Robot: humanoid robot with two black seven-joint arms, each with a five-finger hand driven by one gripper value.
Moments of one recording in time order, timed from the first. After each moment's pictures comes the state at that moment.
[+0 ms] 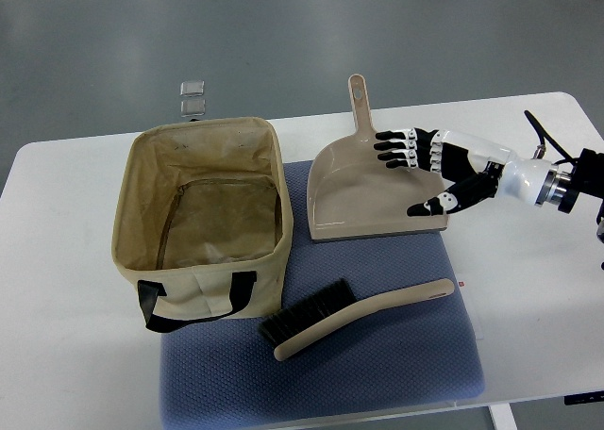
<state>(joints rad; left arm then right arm) 0.01 0.00 -0.15 -0.15 -0.06 -0.02 0.10 0.62 -0.68 0.61 1.24 -0.94 0.48 0.48</state>
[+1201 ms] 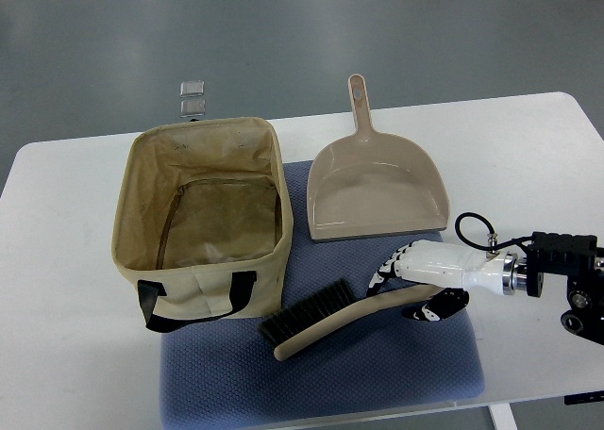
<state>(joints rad) 0.01 0.00 -0.15 -0.15 -0.06 -0.02 0.10 0.61 -0.69 0.29 1.39 -1.76 -0.04 0.42</state>
